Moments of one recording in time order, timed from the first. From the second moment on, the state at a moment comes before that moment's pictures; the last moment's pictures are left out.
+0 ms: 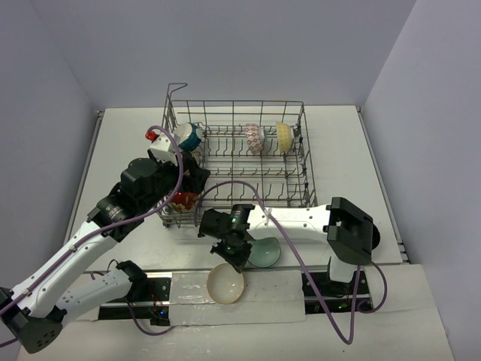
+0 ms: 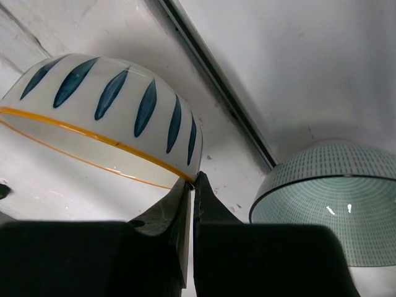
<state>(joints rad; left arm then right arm) -0.68 0.88 0.94 -0.32 -0.13 -0.33 1.27 1.70 1.22 -0.95 -0.21 0.32</state>
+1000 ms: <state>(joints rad) -0.68 0.88 0.92 -0.32 -0.12 -0.33 1.28 1.72 1.40 -0.97 -0.12 0.33</state>
